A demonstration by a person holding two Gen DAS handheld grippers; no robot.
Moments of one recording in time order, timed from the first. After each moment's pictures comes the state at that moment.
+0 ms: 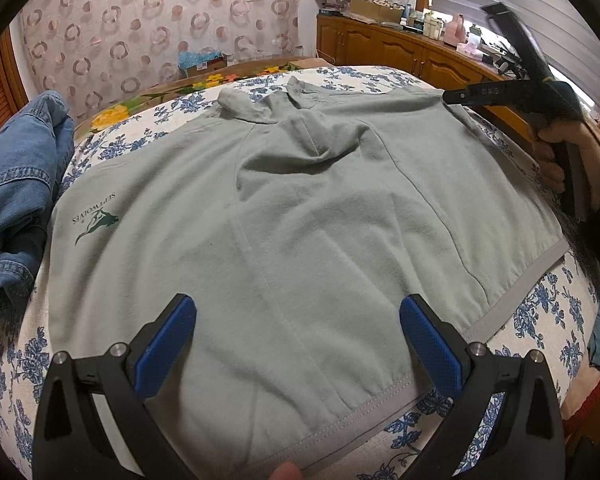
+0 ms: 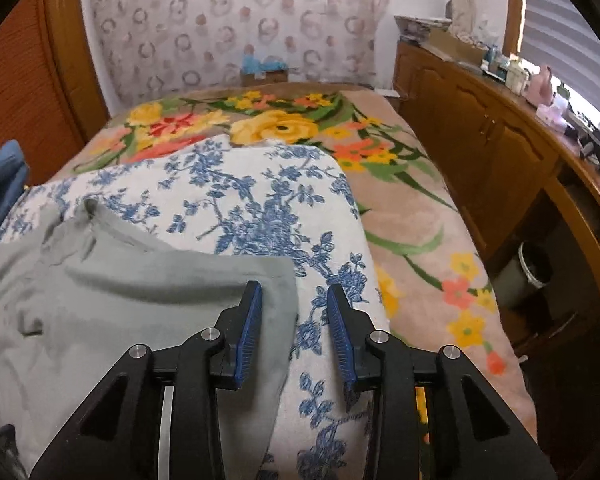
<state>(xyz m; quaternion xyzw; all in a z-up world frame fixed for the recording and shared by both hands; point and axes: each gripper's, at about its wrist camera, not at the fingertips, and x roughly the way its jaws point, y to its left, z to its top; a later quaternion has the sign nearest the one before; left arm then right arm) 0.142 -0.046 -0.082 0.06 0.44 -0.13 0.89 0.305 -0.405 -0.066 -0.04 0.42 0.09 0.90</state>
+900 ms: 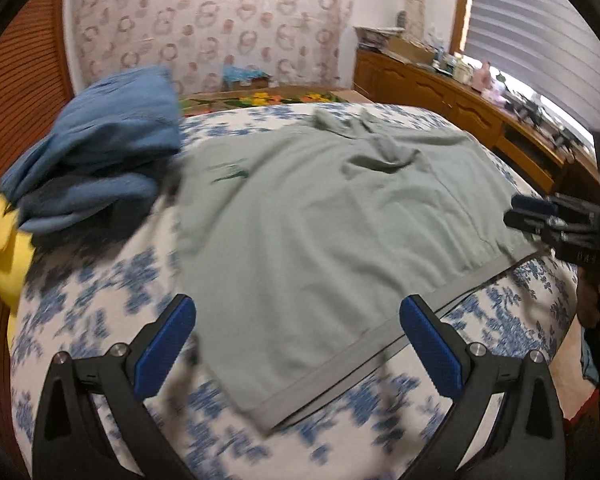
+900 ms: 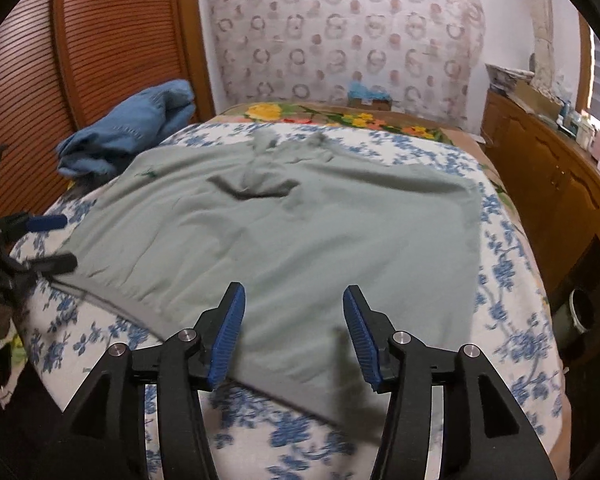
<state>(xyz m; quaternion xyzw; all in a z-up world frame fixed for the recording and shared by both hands) 0.070 0.048 -0.059 -0.01 0.40 -0.08 0.91 0.123 -0.305 -0.070 -0.08 0.36 0.24 0.90</state>
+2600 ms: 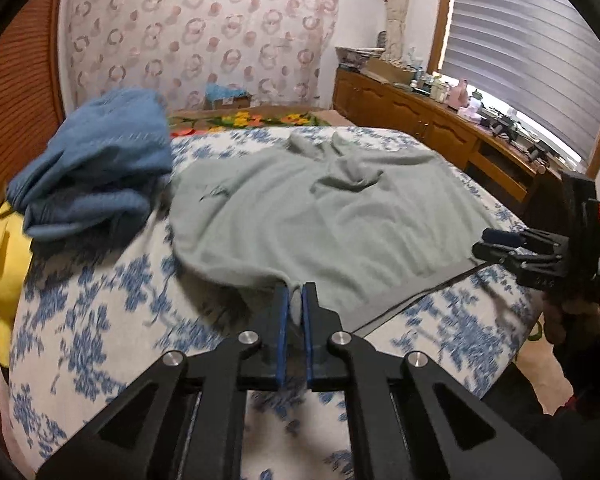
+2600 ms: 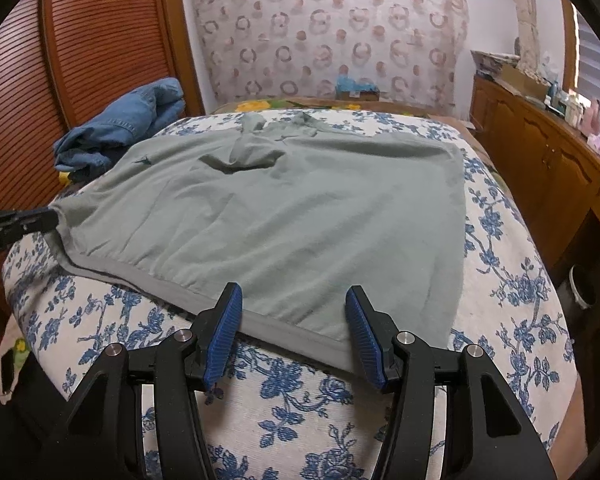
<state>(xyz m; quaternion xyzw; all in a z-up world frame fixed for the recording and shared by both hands) 0.044 0.034 -0.033 -0.02 0.36 -0.13 0.92 0.102 -0.333 -0.086 -0.05 0.37 0.22 0.90</state>
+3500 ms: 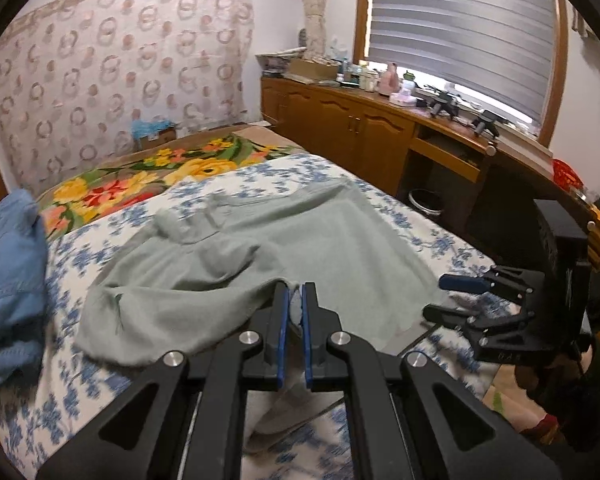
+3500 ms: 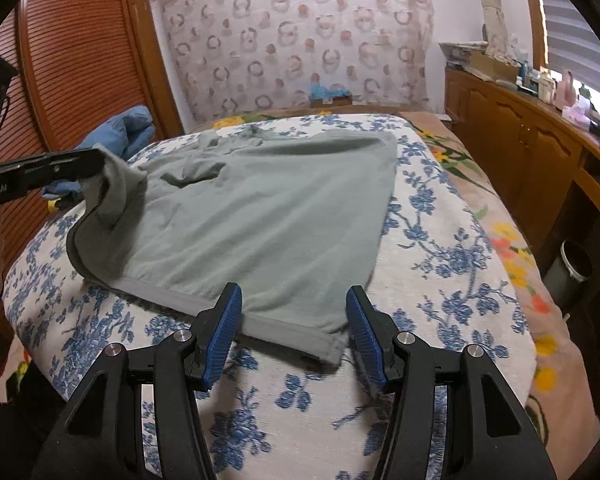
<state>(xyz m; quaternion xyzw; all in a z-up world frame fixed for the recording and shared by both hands) 0.114 -0.096 0.012 0.05 0.34 -0.24 0.91 0.093 -0.394 -0.085 0.00 0.36 0.19 0.91</state>
